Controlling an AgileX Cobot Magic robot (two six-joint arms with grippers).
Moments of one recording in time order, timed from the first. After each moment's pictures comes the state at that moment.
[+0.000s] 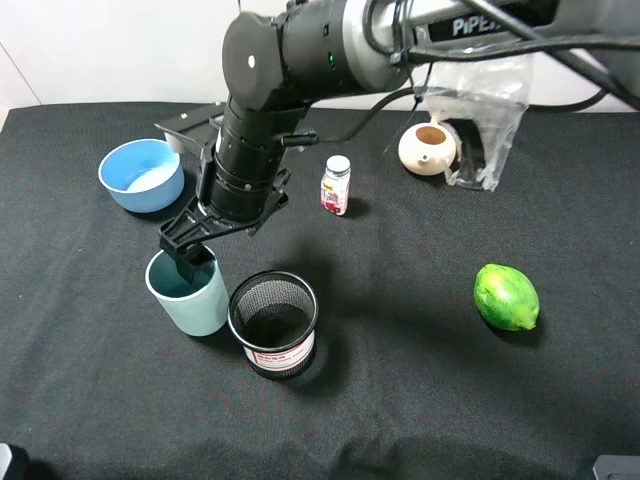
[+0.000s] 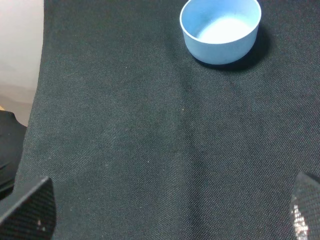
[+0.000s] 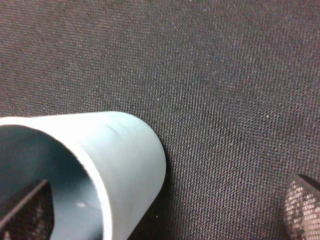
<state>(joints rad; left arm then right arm) 0.06 -0.01 -0.49 -0.01 1.06 0.15 0.94 2.16 -1.57 0.38 0.82 -0.22</state>
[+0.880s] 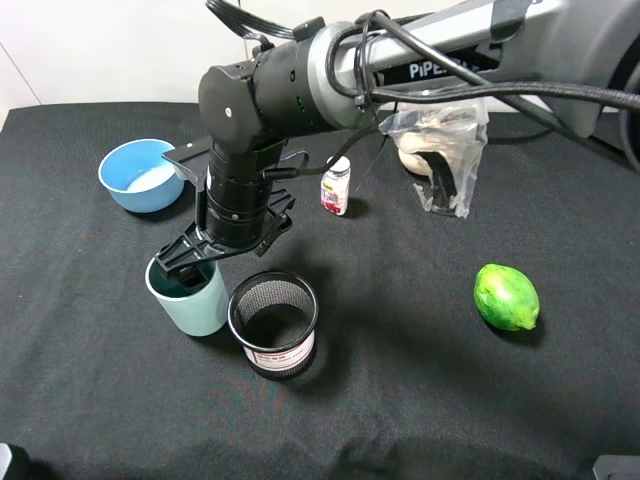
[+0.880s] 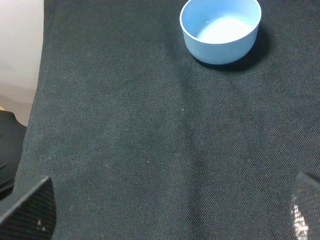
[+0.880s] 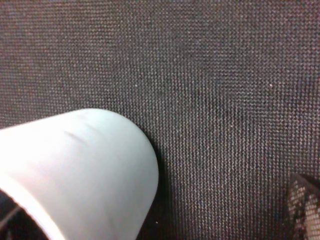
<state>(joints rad) 0.06 -0.01 -0.49 -0.01 1.06 0.15 0.99 2.21 -1.57 0.25 0.80 0.04</state>
